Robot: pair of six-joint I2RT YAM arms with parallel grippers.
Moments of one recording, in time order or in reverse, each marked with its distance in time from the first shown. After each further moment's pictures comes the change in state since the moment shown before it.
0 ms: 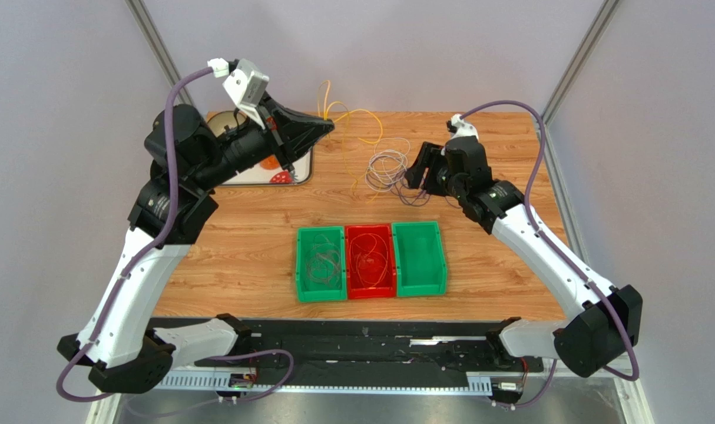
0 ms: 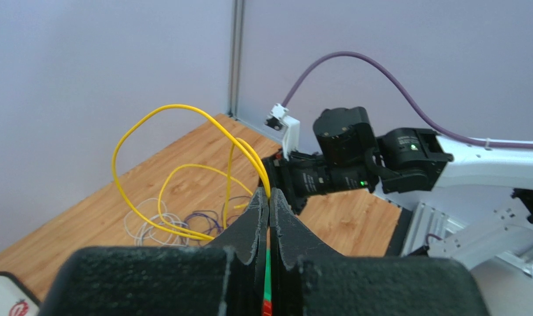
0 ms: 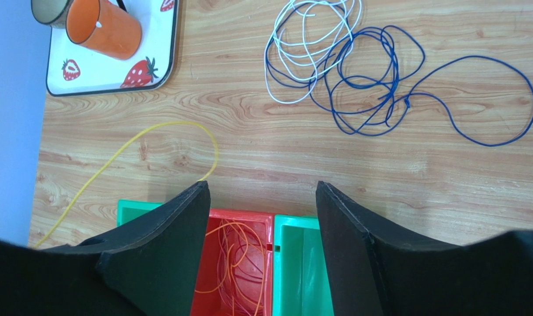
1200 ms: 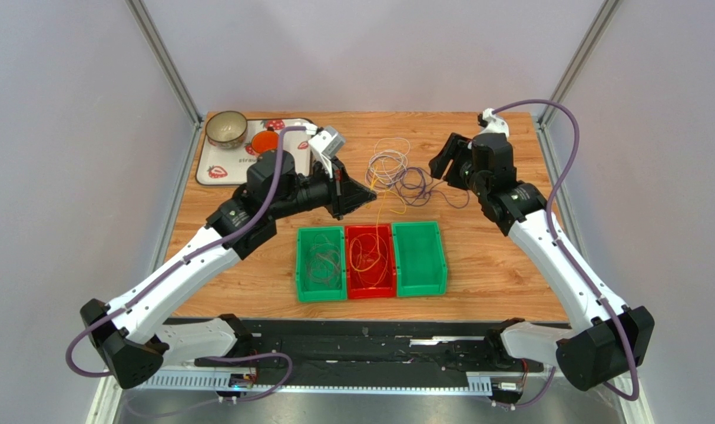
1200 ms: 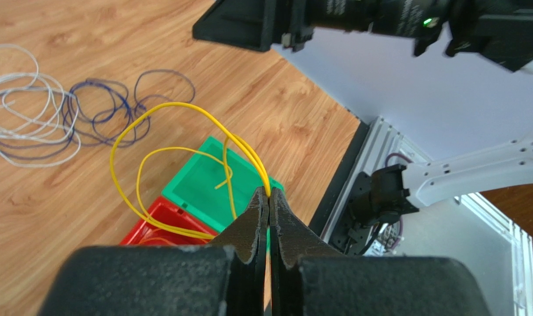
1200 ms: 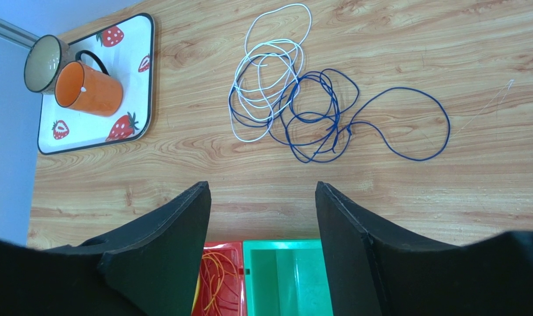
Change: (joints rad) left arm -0.198 -0.026 -0.524 0.194 -0.058 -0.171; right arm -0.120 -0.082 -0.010 -0.001 0.039 -0.014
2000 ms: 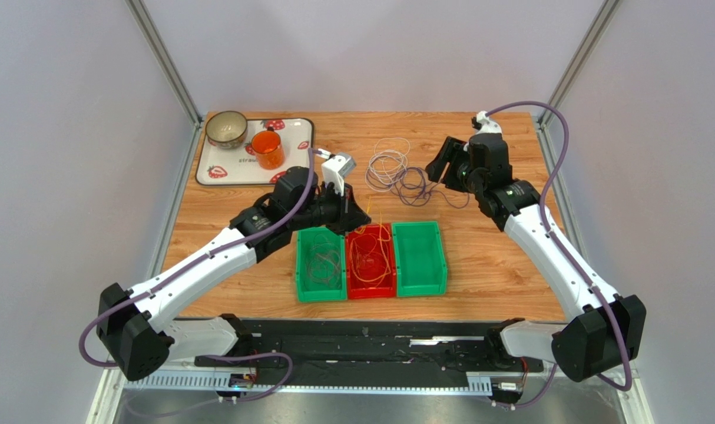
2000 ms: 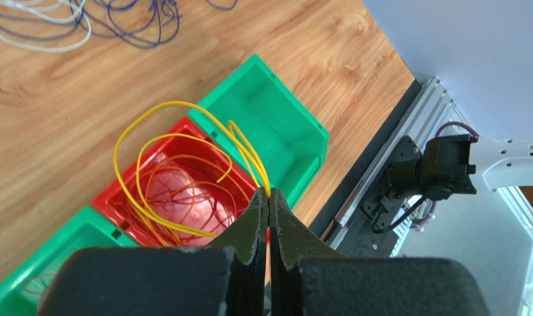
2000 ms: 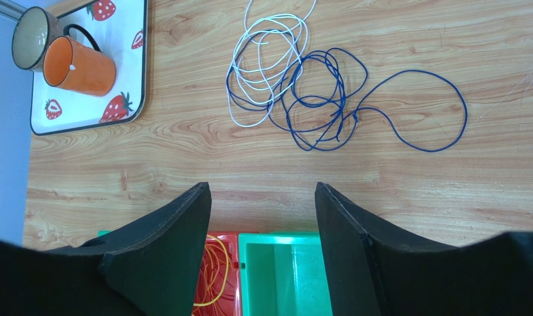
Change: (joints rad) left arm 0.000 0.054 -0.167 -0.027 -0.081 -0.034; right arm -0.027 0.046 -0.019 0.010 -0.078 -0.008
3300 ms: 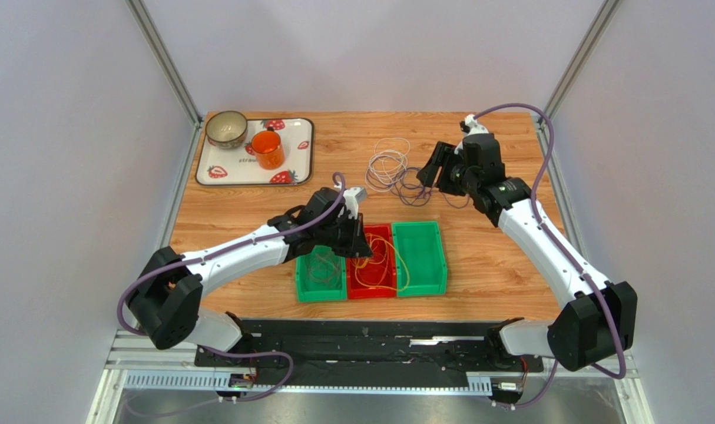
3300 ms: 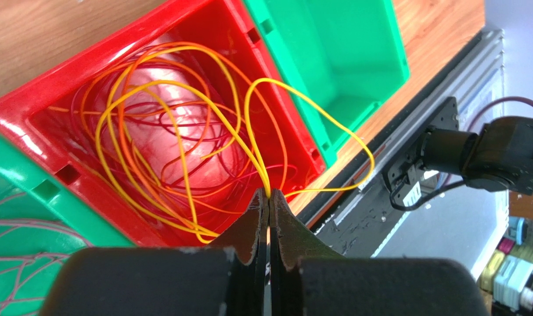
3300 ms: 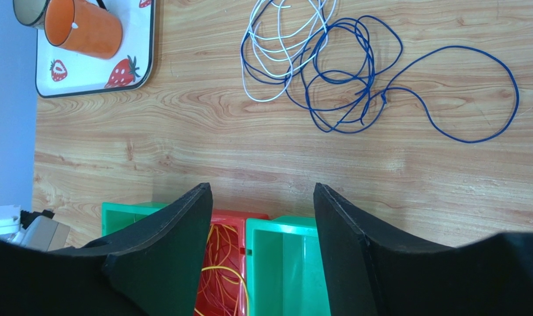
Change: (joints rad) left arm -0.023 0.219 -0.142 0.032 0.034 -0.185; right arm -0.003 0.055 -0.007 0.006 -0.116 -0.010
